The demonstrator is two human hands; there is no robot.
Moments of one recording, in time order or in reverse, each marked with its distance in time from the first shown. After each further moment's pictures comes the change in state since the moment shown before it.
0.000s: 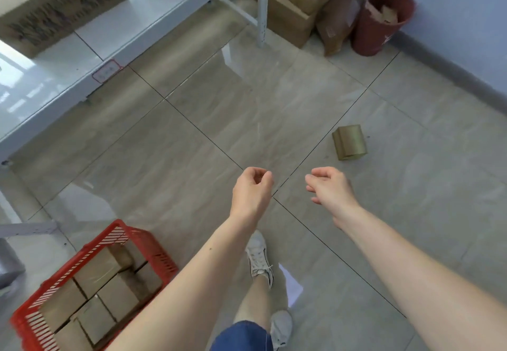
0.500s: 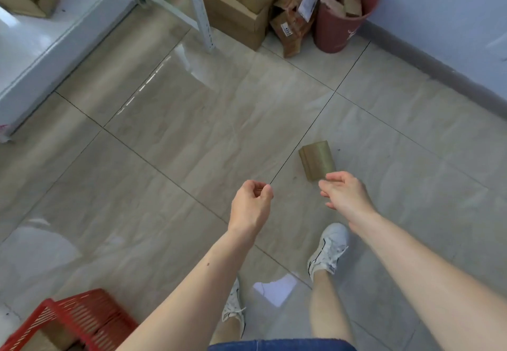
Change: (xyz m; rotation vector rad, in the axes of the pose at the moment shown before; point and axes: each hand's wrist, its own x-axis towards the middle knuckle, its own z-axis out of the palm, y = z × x) left_hand 0.156 0.093 0.178 0.099 -0.116 -0.060; right_hand 0.222 -0.030 -0.144 -0.013 0.094 0.148
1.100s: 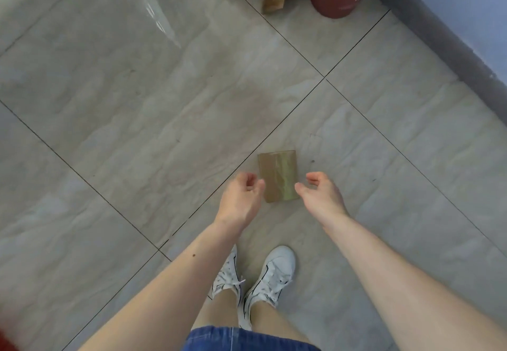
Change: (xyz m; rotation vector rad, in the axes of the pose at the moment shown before) left_hand 0.218 0.007 0.212 0.085 -0.035 -0.133; right_hand 0.285 0.040 -0.042 -0.346 -0.111 0.041
